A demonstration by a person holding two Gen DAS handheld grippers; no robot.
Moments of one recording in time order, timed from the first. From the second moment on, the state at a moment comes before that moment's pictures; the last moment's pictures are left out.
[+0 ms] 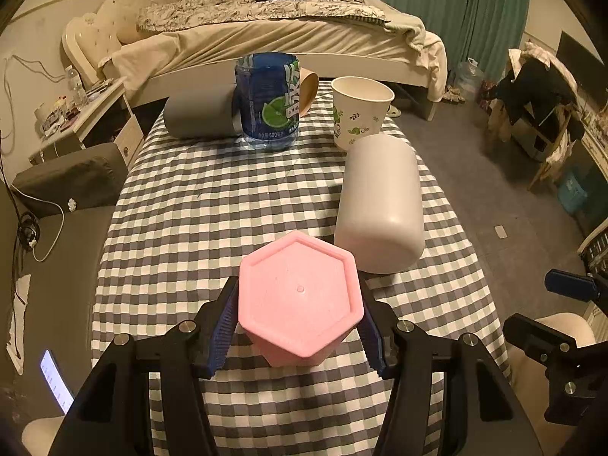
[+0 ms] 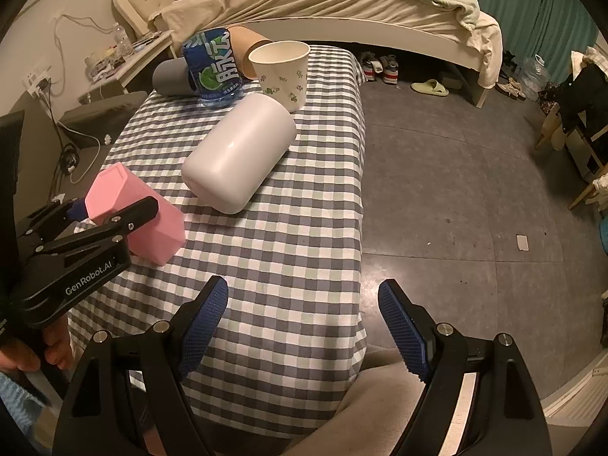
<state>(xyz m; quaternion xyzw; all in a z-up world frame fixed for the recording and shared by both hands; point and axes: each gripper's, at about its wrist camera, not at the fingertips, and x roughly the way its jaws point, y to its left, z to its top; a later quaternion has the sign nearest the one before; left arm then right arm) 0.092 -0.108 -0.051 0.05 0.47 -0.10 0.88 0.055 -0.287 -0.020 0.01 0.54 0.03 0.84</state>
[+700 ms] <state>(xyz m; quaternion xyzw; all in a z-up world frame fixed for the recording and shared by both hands) 0.097 -0.109 -0.056 0.05 0.49 -0.10 0.87 0.046 -0.287 -0.001 0.02 0.52 0.03 0.86</state>
